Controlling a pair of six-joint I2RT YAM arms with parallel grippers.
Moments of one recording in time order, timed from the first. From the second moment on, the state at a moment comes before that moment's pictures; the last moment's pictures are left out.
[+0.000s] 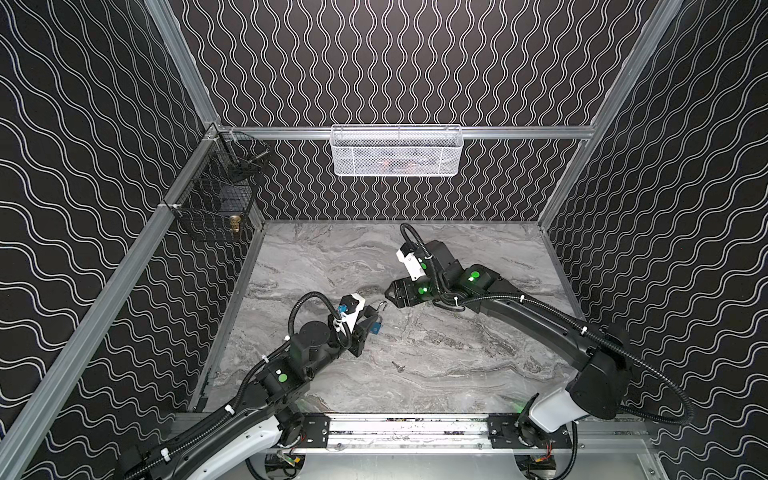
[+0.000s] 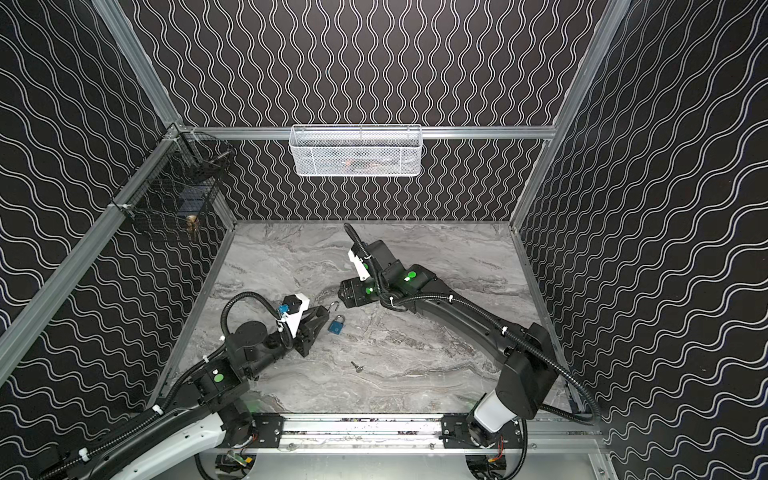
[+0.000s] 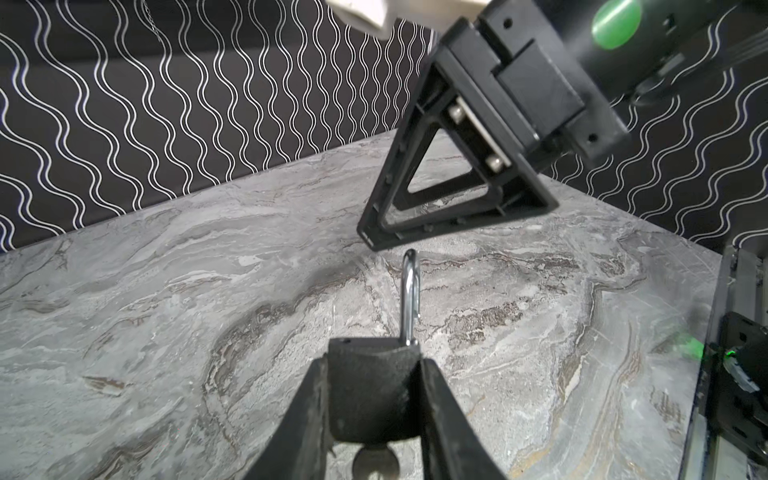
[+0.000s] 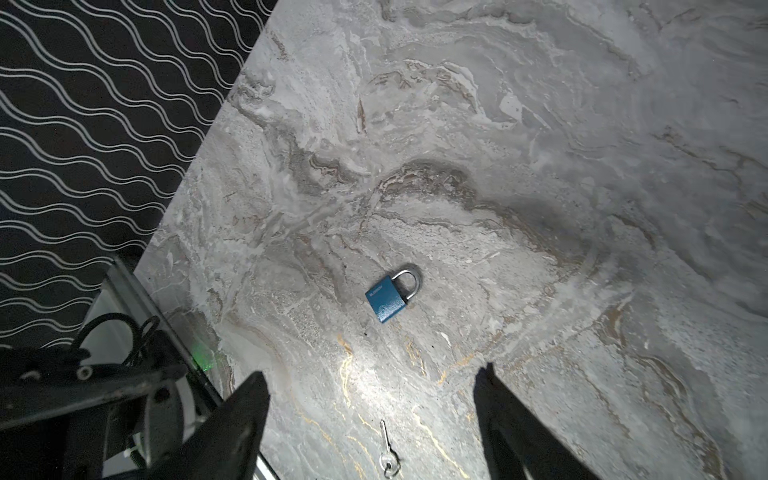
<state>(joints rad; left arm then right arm) -0.80 0.64 0.42 0.04 -0.08 -0.07 0.81 1.57 1.39 -0.60 -0.19 0.39</state>
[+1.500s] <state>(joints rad) -0.80 0.90 0.51 -0.56 -0.30 -0.52 0.83 1.39 0.94 -0.35 -0.15 0.49</state>
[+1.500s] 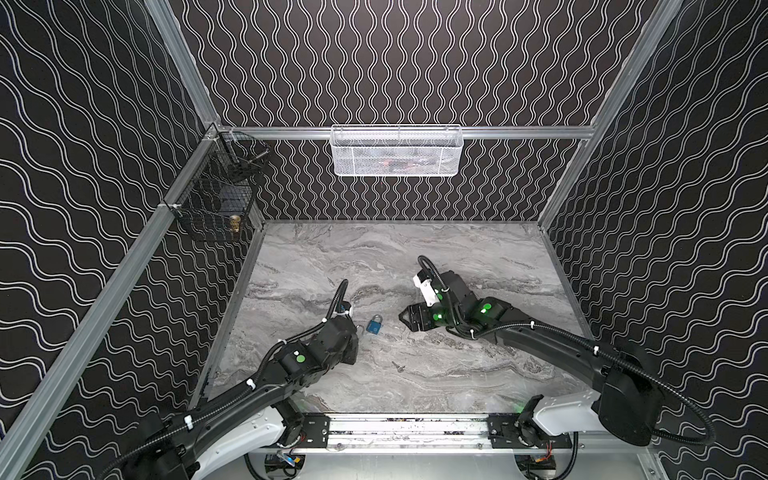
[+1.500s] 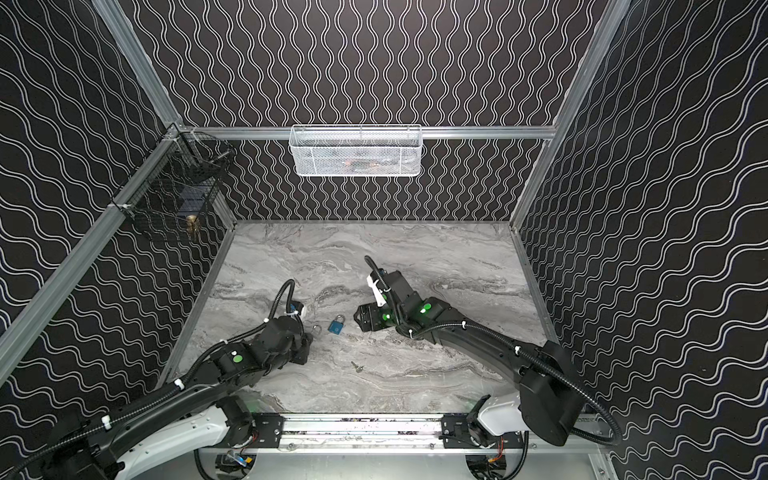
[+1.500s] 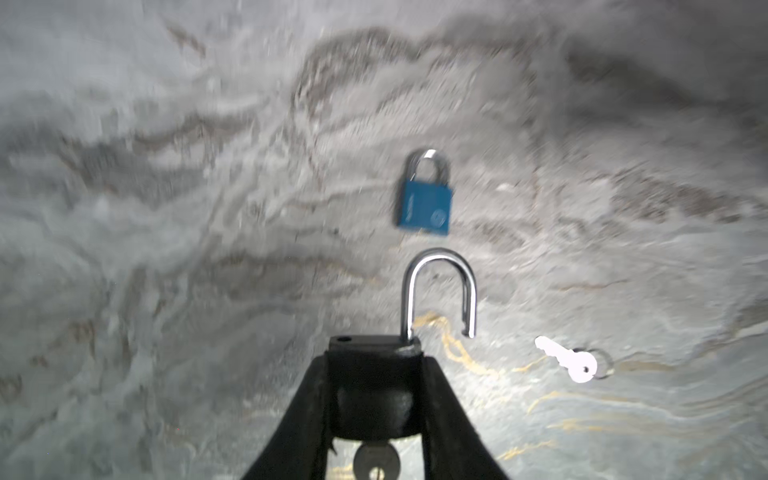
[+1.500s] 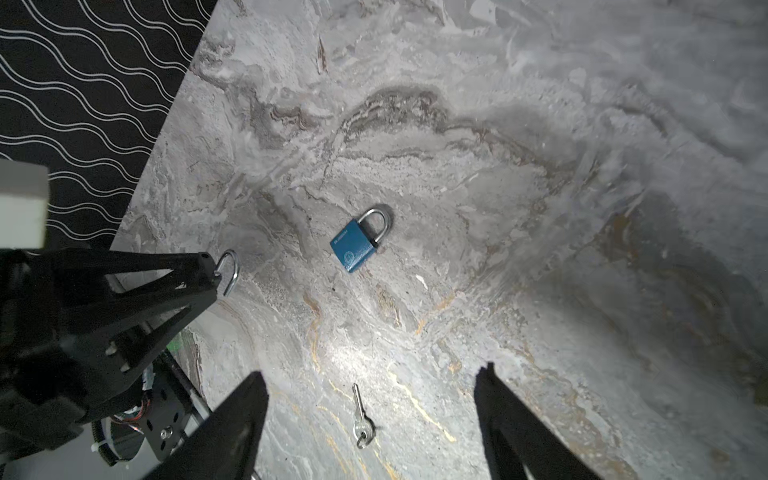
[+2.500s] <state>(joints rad) -0.80 1.24 0.52 -0.53 -0.33 -0.71 0.87 1.46 0.84 -0.16 -0.14 0.57</state>
